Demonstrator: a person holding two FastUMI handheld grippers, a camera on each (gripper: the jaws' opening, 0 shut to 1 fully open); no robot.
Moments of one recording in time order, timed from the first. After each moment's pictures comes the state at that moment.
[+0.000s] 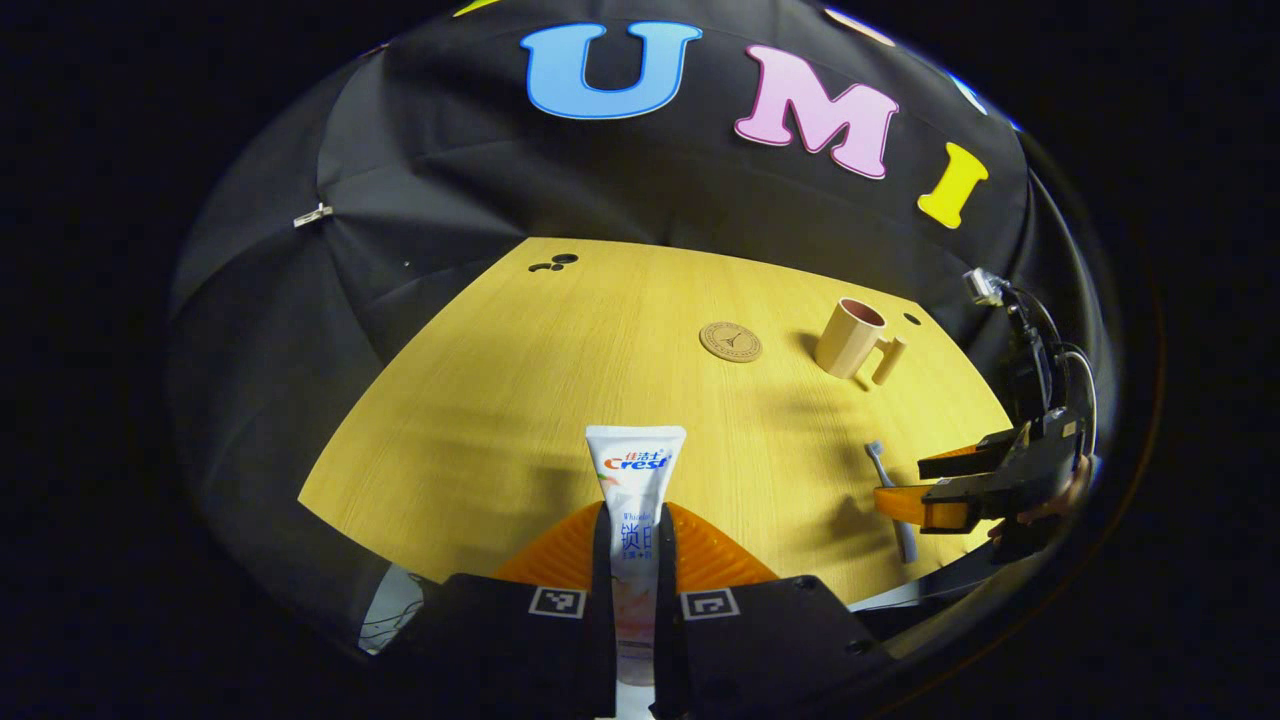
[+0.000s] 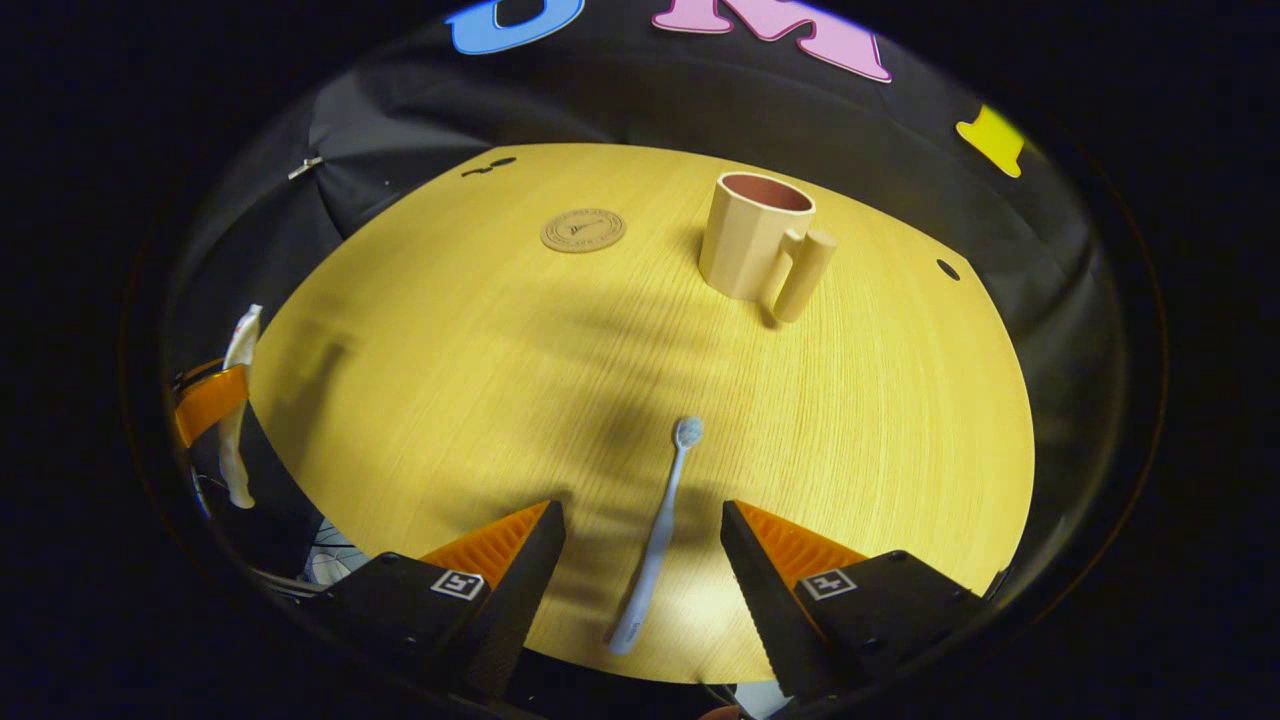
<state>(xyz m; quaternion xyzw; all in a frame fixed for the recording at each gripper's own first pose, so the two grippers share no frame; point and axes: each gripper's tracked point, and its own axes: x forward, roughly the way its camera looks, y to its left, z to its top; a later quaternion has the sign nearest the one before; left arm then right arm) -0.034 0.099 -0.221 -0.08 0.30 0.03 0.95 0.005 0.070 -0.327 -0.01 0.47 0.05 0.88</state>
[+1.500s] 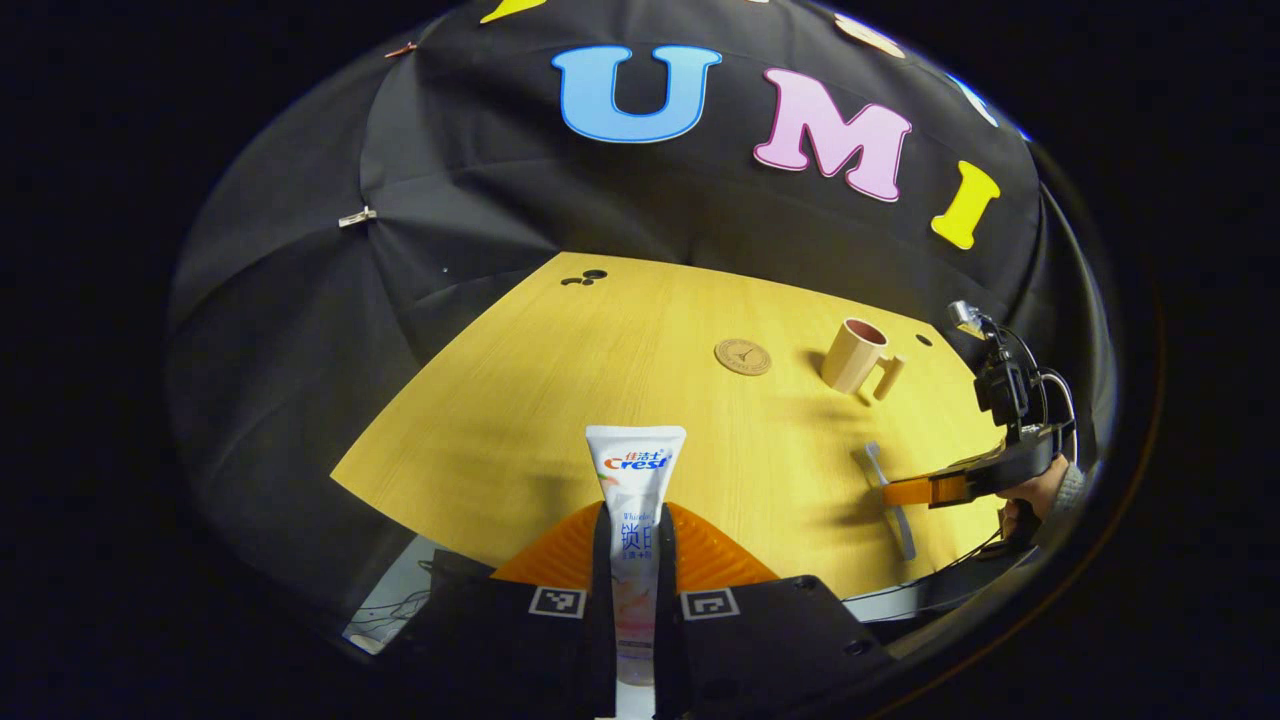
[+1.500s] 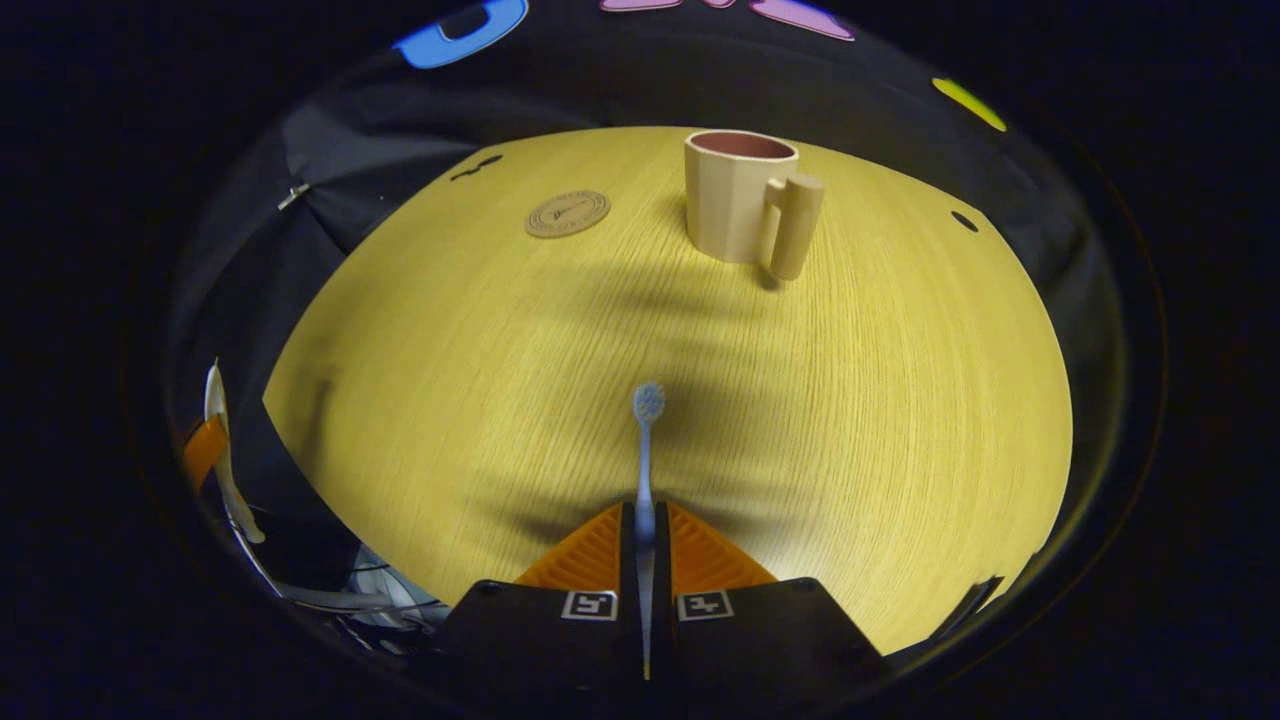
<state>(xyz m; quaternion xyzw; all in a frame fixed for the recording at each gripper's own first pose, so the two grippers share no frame) -0.064 0.085 -0.193 -0.08 0.27 0.07 0.96 0.008 0.062 -0.318 0.09 0.46 0.08 0.88</state>
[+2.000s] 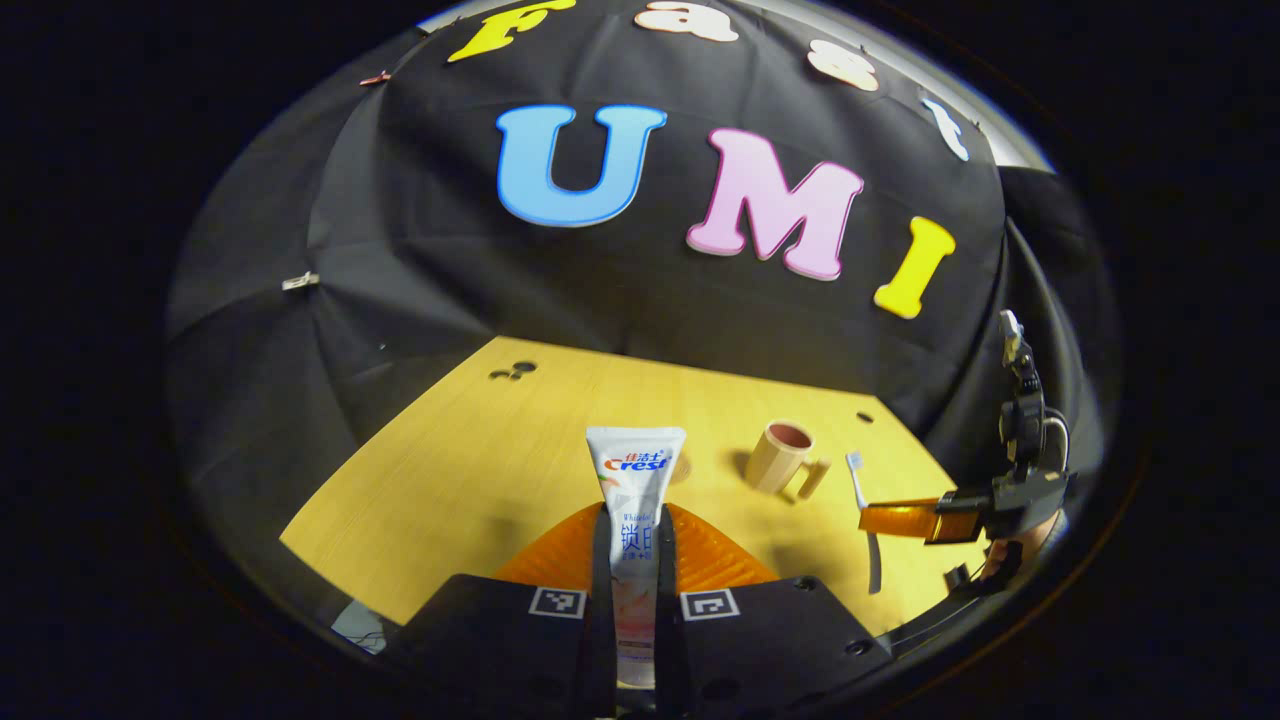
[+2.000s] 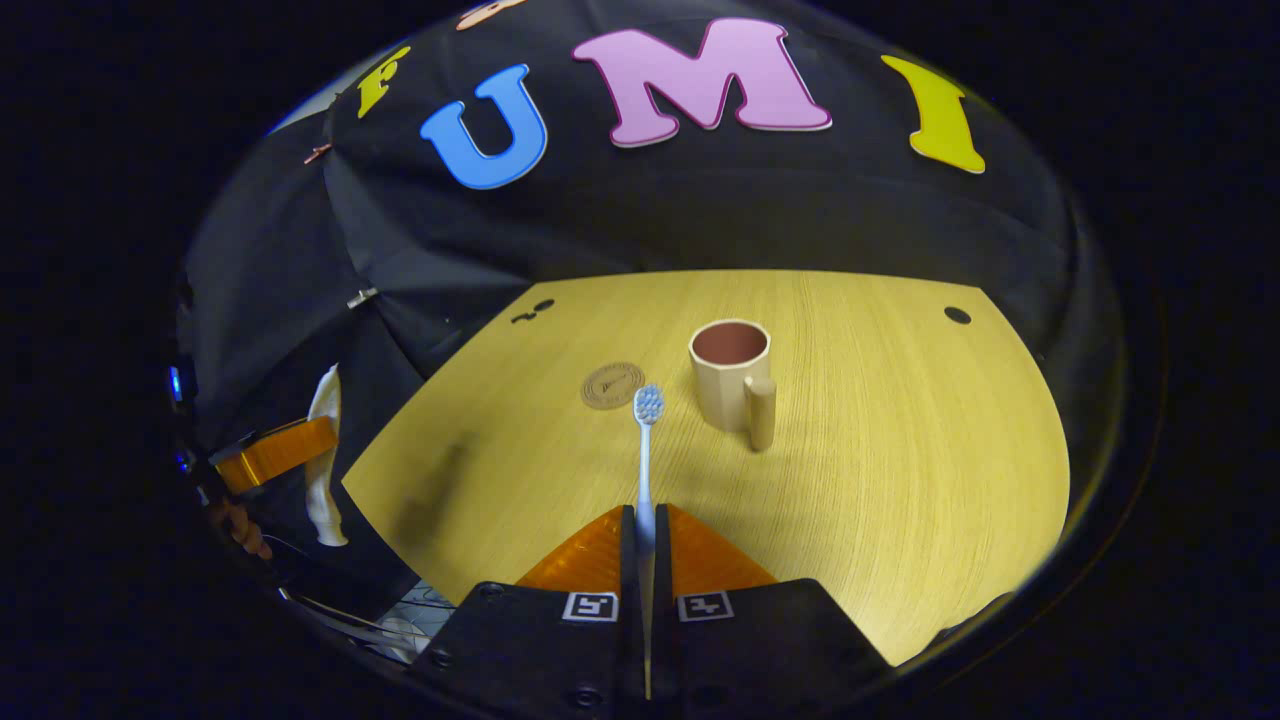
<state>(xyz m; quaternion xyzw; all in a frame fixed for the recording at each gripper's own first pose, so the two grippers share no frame) 0.022 0.021 -0.086 -0.10 0.13 0.00 0.99 0.042 0.029 -0.183 0.13 0.28 0.13 0.94</state>
